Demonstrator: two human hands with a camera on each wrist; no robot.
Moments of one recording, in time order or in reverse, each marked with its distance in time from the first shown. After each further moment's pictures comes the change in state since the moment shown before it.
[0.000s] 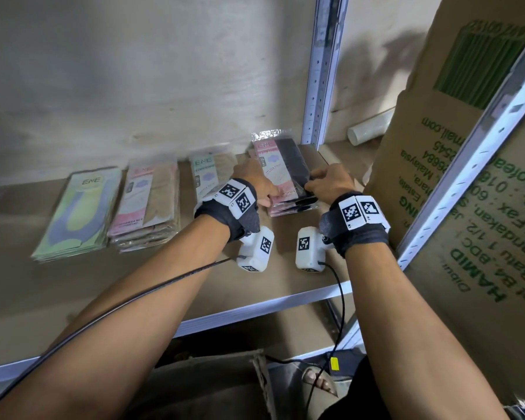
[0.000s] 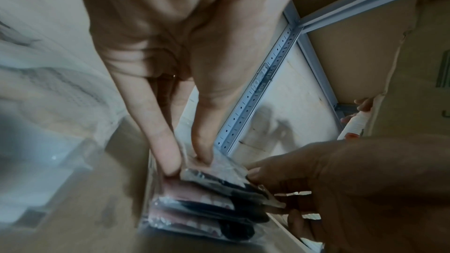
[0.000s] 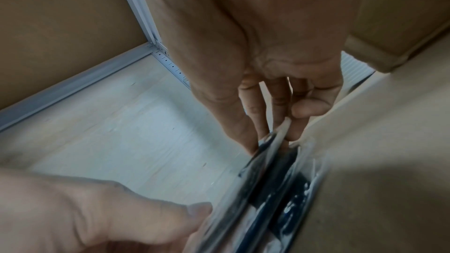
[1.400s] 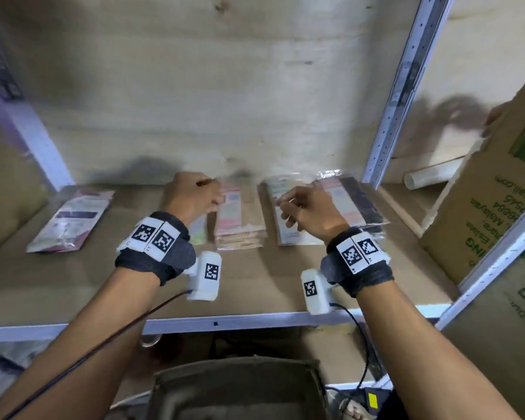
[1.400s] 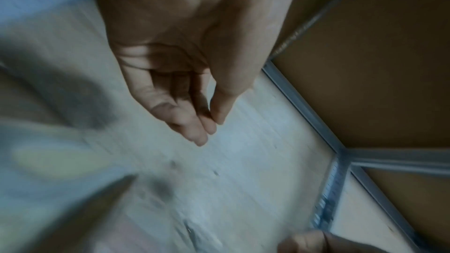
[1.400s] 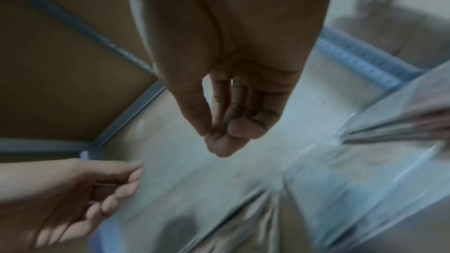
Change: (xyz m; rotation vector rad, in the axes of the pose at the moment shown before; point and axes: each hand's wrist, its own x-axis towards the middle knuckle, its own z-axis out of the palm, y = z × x) left_hand -0.115 -0.142 -0.203 -0.344 0.489 0.069; right_hand -0.118 -0.120 0.090 0.169 -0.317 -0.471
